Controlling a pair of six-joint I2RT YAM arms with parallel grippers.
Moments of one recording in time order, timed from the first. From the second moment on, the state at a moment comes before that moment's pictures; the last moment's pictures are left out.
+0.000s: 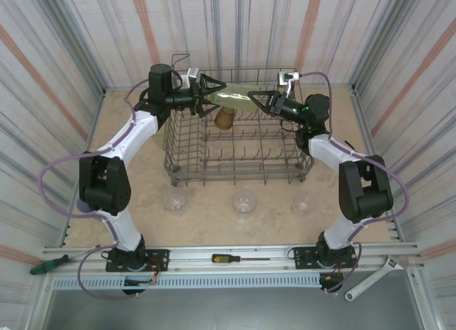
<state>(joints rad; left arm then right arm) -0.28 1.79 1.52 -0.03 0.99 -1.13 0.25 1.68 1.06 1.02 -0.95 1.29</state>
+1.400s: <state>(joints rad) -0.29 1.80 1.43 0.19 1.05 -1.29 0.28 1.72 1.09 0.96 -0.95 1.32</state>
